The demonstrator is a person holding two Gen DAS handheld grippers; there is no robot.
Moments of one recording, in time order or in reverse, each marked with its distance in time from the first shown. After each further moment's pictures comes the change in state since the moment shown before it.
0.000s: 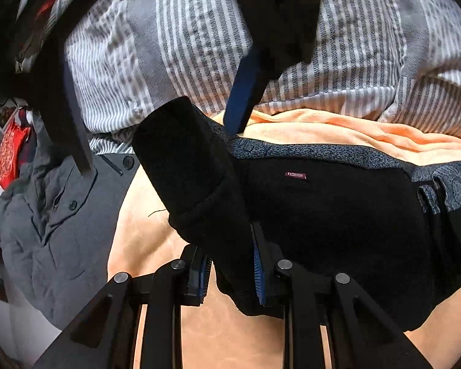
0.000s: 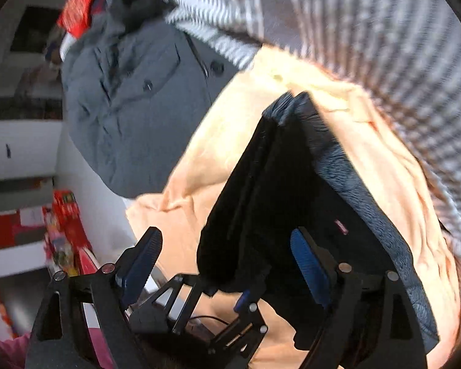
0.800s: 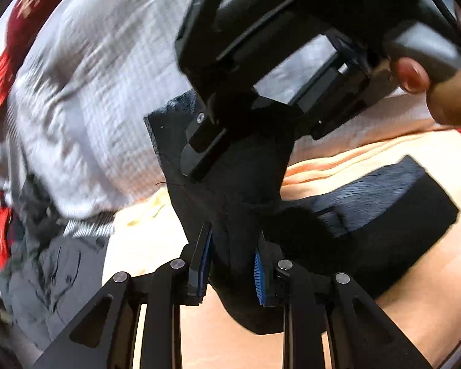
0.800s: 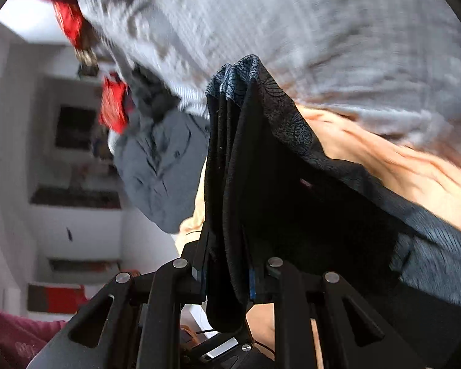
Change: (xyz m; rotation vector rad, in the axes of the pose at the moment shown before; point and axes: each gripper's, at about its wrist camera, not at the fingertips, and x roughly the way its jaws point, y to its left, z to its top) left arm -0.104 -0.103 0.037 0.268 -0.186 -0.155; right arm -0.102 -0.125 -0.173 0.268 -0.460 0.357
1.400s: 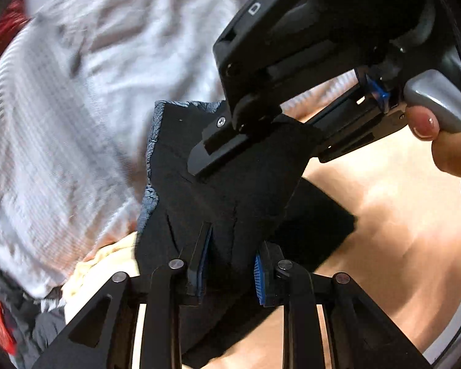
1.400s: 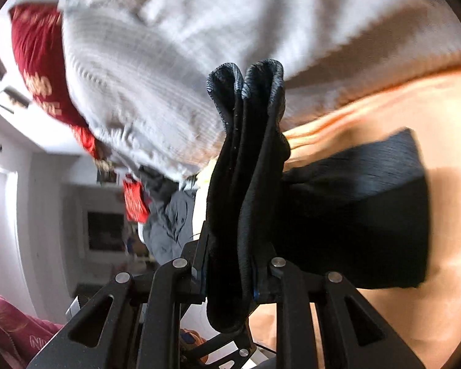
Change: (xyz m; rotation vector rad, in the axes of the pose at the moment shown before) left arm -0.021 -0.207 0.042 0.344 -0.034 -0.202; right arm -0.175 -0.164 -0.148 0.321 -0.411 0.155
